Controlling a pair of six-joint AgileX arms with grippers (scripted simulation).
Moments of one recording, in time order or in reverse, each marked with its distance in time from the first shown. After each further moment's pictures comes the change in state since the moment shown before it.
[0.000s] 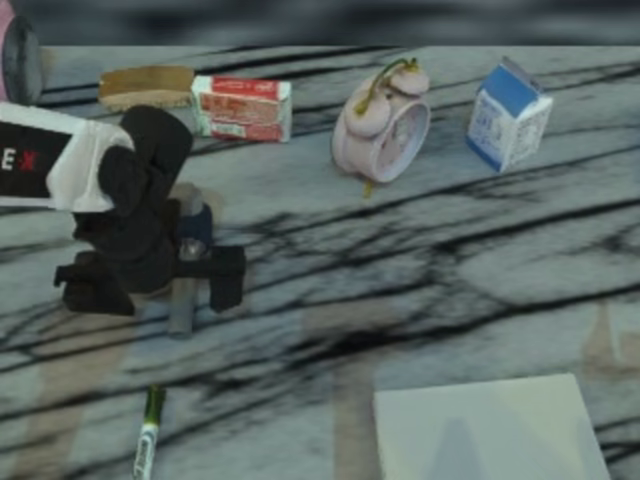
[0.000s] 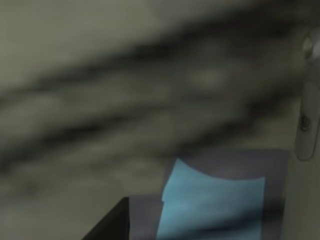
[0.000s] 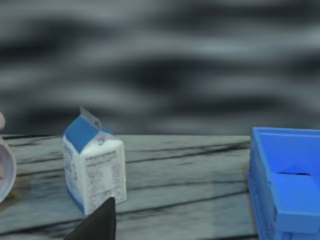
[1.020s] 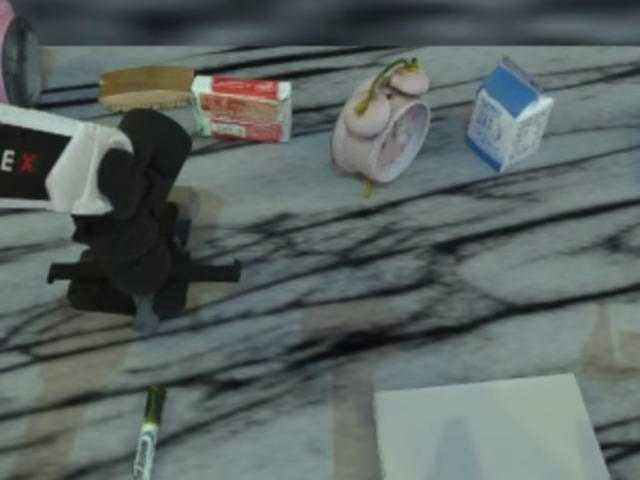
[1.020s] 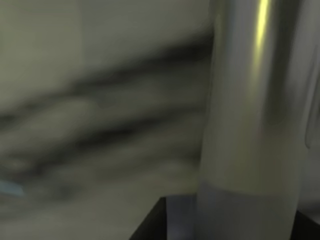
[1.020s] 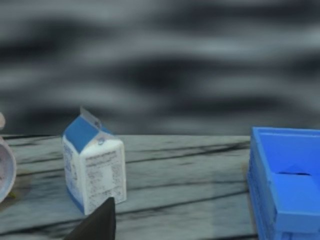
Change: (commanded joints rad) left arm 0.000 0.000 0.000 0.000 0.000 0.000; right arm 0.000 0.000 0.000 0.000 0.000 0.000
